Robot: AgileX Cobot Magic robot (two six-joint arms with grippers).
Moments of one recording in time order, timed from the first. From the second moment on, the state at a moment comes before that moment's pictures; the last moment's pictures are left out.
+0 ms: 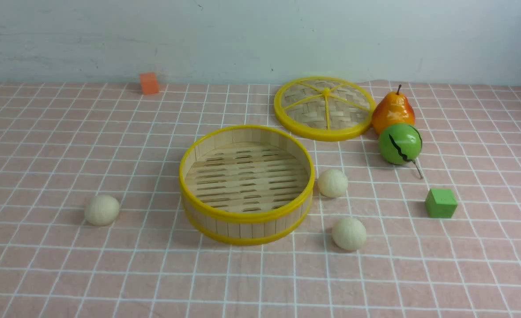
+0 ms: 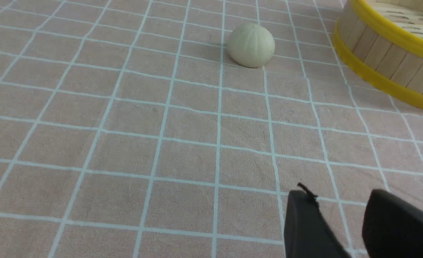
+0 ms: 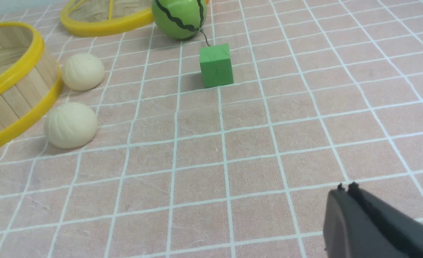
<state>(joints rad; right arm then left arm) 0.03 -0.01 0.01 -0.11 0.40 0.36 -0.06 -0.01 0.03 -0.02 0.40 -0.18</state>
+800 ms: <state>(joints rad) 0.03 -0.01 0.01 -0.14 0.40 0.36 -0.06 -0.01 0.03 -0.02 0.39 -0.18</state>
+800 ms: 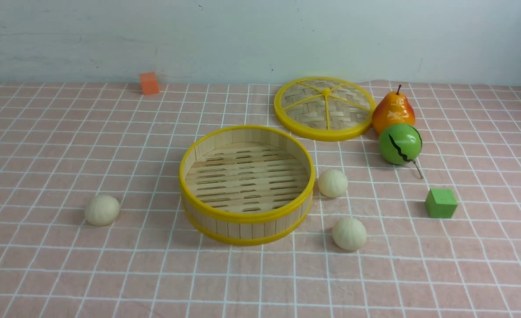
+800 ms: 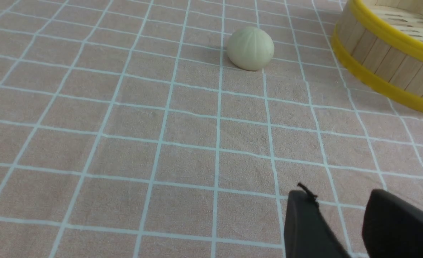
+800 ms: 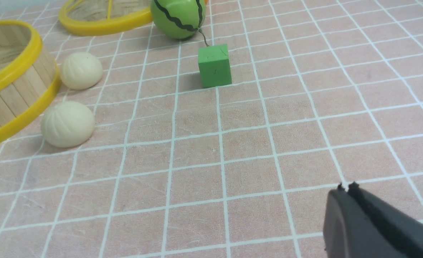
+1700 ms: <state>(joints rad) 0.03 -0.01 0.03 -0.83 -0.41 0.56 -0.06 -0.01 0.03 0.03 -0.30 -0.22</state>
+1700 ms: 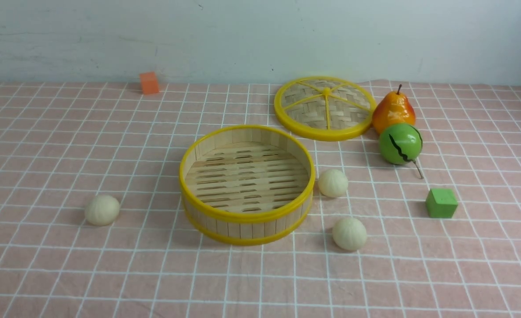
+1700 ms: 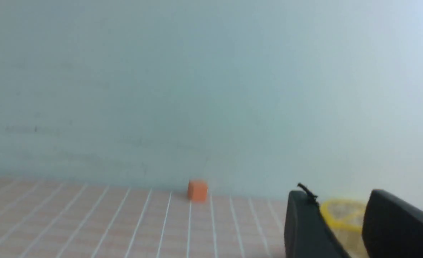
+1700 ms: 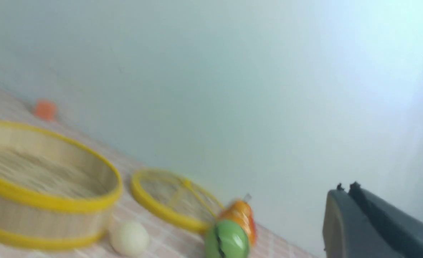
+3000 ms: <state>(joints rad) 0.13 1.05 -0.74 -0.21 0.72 0.29 -0.06 1.49 -1.17 -0.08 0.77 -0.26</state>
